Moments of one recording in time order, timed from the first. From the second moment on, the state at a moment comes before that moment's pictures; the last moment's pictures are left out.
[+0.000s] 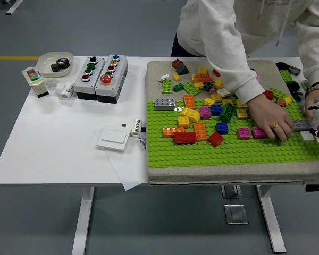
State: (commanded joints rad) left arm -0.16 0.08 -0.38 -0.30 0.30 0.32 0.19; right arm 0.70 -0.68 0.76 0.72 -1.92 -0.06 0.34
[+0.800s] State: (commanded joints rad) left arm -0.16 0.09 -0.39 -0.31 0.32 0.32 0.20; right arm 0.79 -0.58 0.65 0.57 -1.86 -0.07 0.34
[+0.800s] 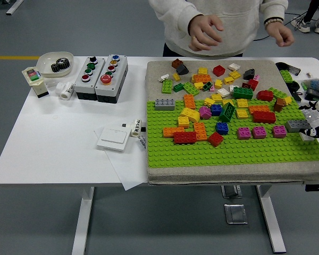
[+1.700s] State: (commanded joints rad) left arm -0.19 0.09 -0.39 -0.31 0.33 0.32 0.21; right arm 0.81 -0.47 0.57 0.40 -1.86 -0.22 0.32
